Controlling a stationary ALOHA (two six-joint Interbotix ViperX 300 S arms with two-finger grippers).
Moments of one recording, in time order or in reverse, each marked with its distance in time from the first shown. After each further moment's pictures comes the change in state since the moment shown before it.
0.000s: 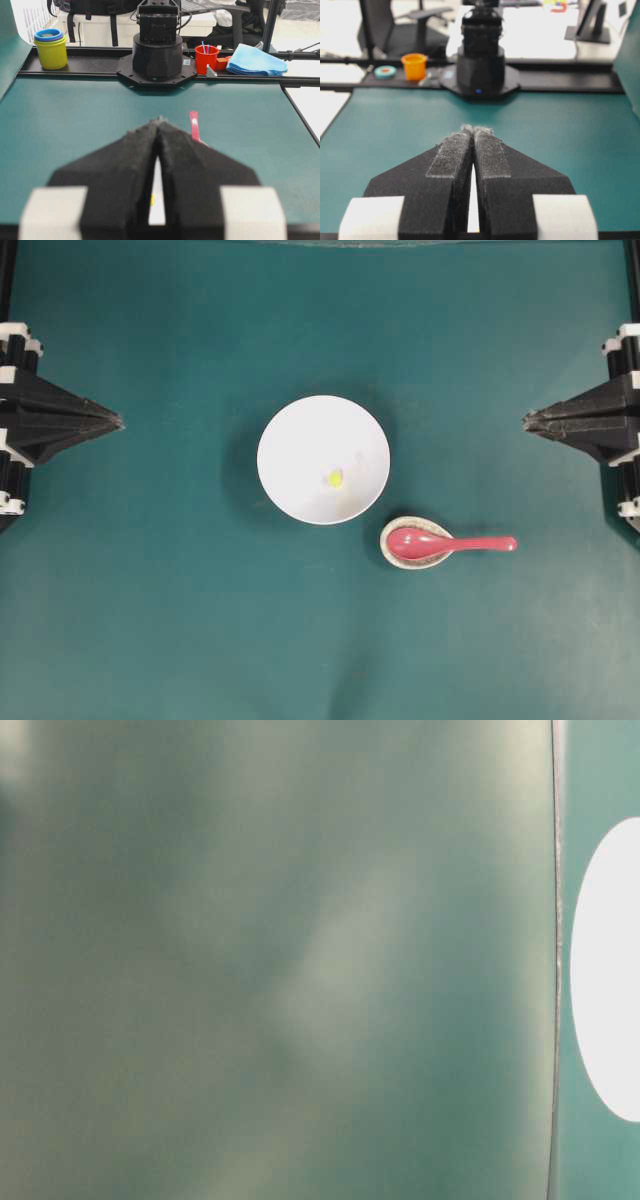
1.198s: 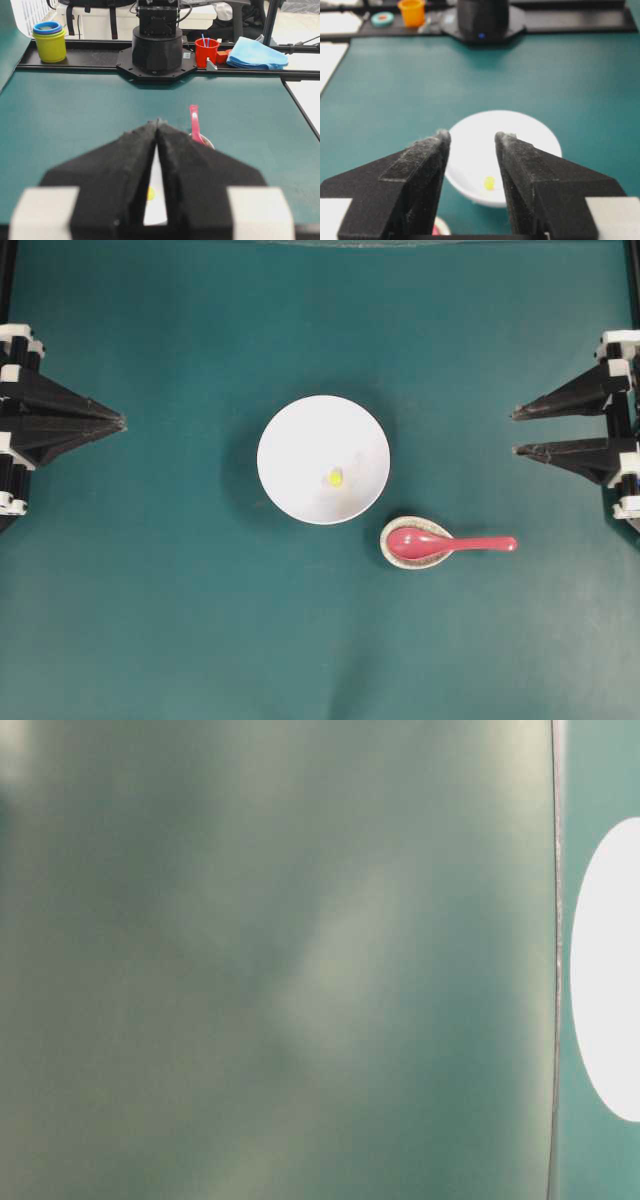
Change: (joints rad) left arm 0.000 0.006 -0.005 0.002 0.017 -0.011; right arm -0.002 0.020 -0.054 0.038 0.233 0.009
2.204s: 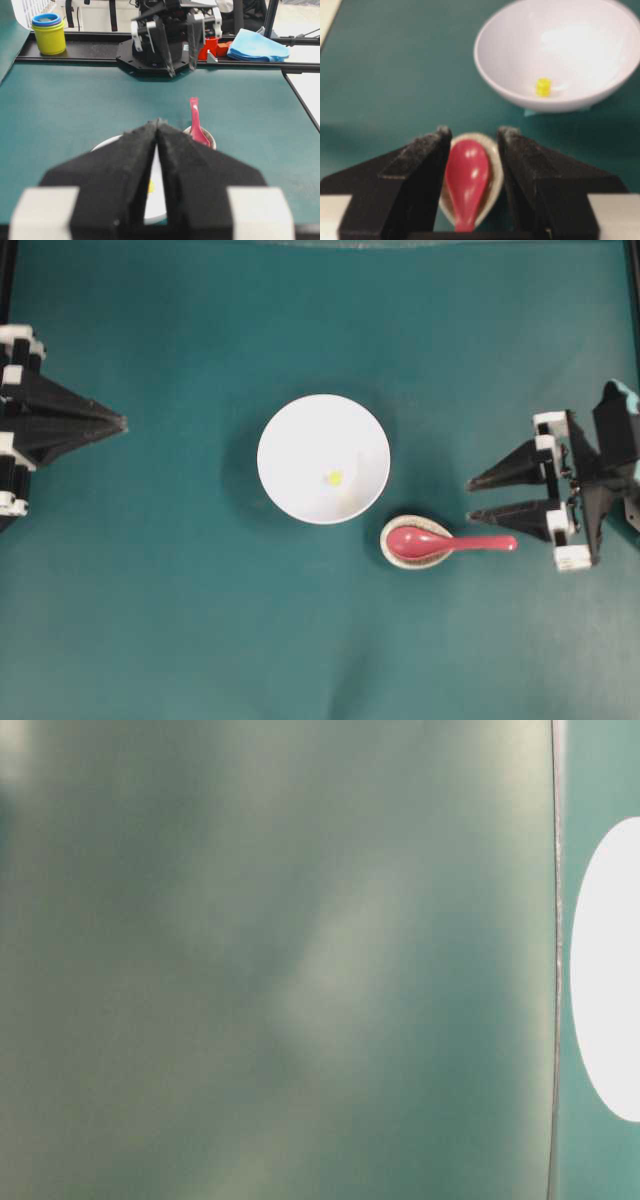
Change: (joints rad) left arm 0.000 0.000 0.000 0.002 0.025 0.000; right arm 0.244 0.462 0.186 0.279 -0.532 0.017
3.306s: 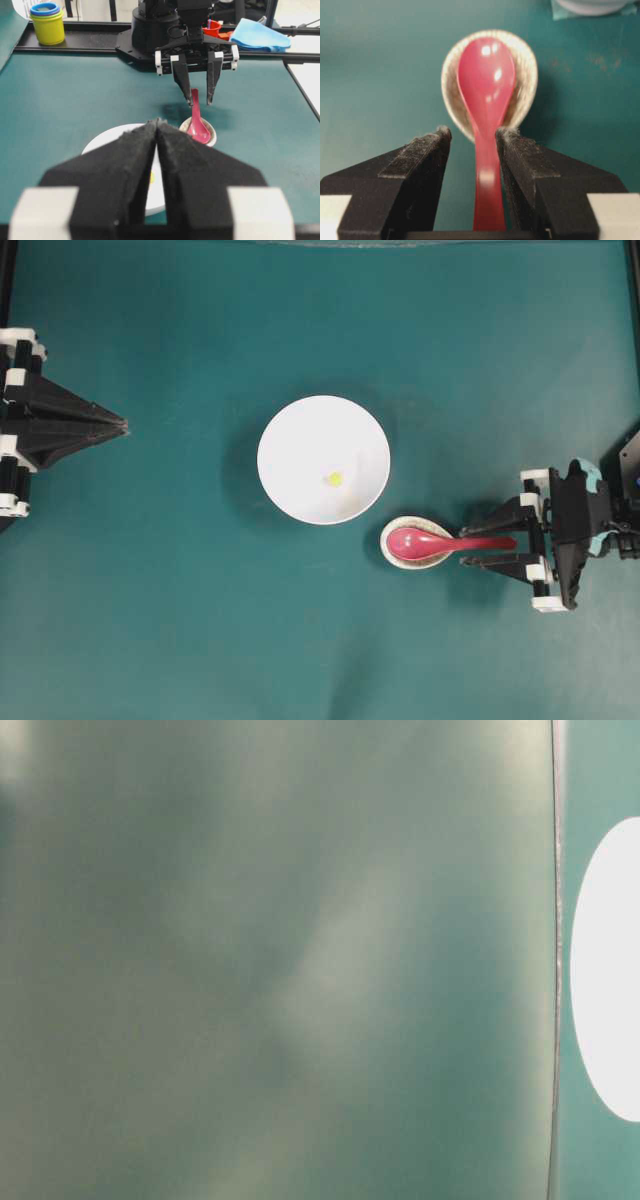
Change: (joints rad) left arm 0.000 0.002 0.000 -0.002 0.026 0.000; right arm 0.319 0.479 0.014 0.285 -0.374 -0.002
